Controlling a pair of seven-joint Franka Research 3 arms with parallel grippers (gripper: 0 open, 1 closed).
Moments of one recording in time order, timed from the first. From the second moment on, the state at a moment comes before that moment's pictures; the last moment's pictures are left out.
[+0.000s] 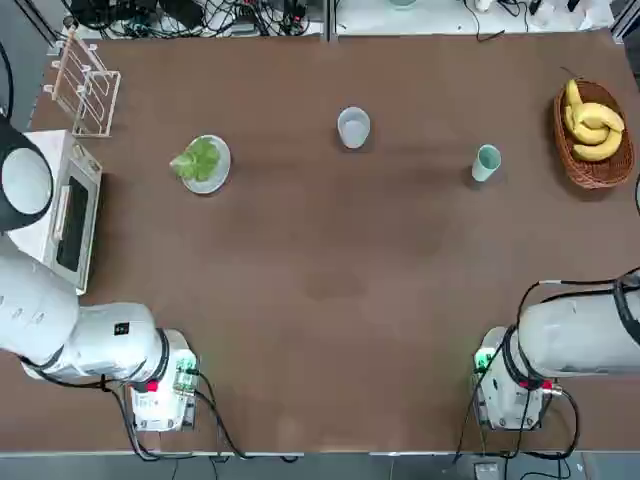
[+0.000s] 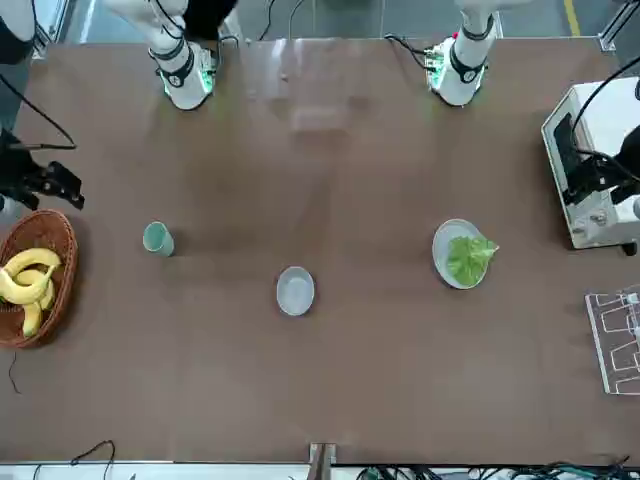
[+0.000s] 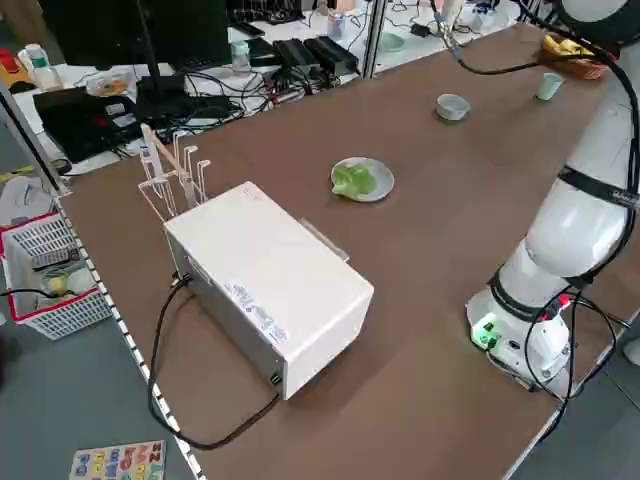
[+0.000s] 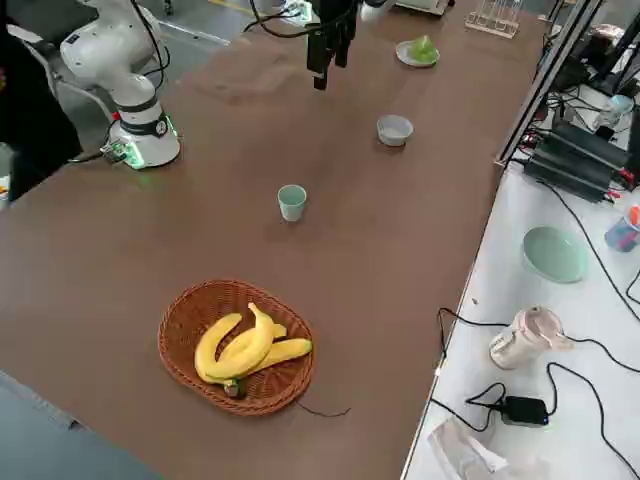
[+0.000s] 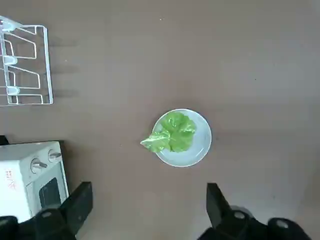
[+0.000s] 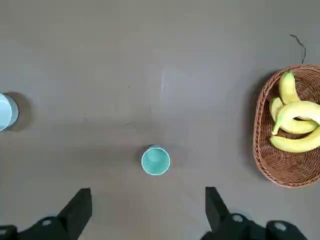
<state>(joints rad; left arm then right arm) 0.10 0.12 -0.12 -1.39 0.01 1.52 -0.01 -0.04 0.04 0.02 -1.56 -0.03 1.63 -0.03</state>
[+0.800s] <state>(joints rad) 0.10 0.17 -0.12 -1.41 0.00 1.54 -0.01 -0.04 0.04 0.02 -1.56 -0.02 1.62 -0.03</state>
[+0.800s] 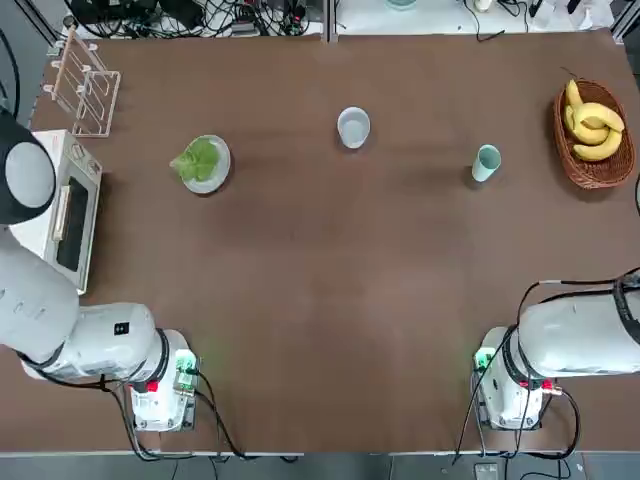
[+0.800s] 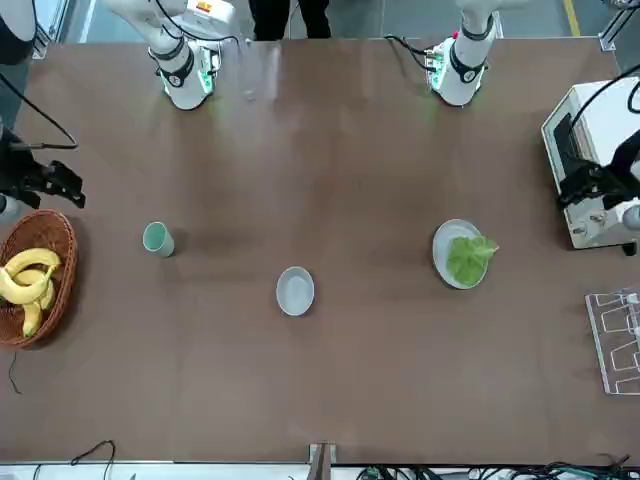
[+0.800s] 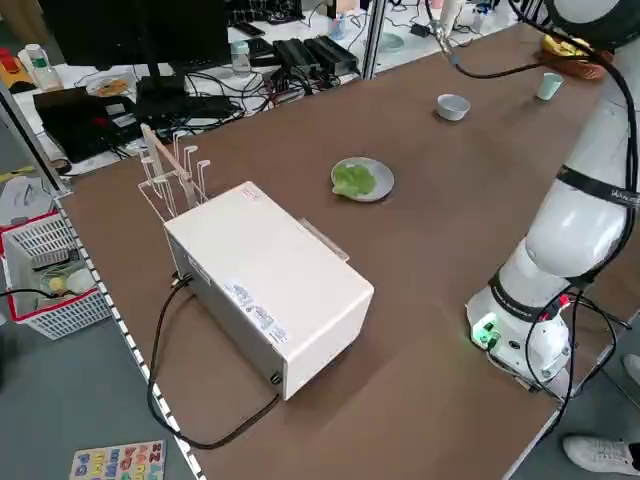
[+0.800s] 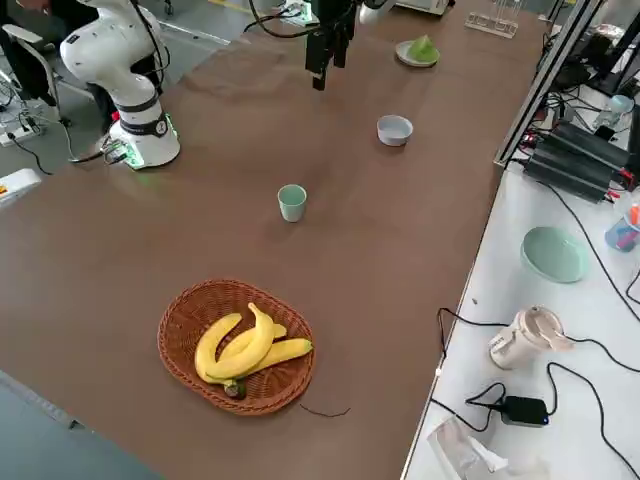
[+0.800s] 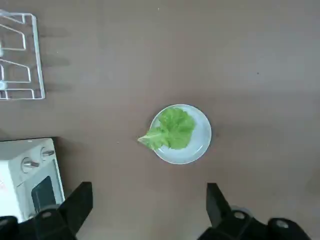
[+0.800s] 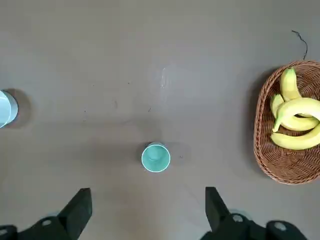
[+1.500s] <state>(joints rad) 0.11 0.25 -0.11 -1.85 0.00 1.98 -0.09 -0.25 0.05 0.01 -1.60 0.25 1.59 -0.69</state>
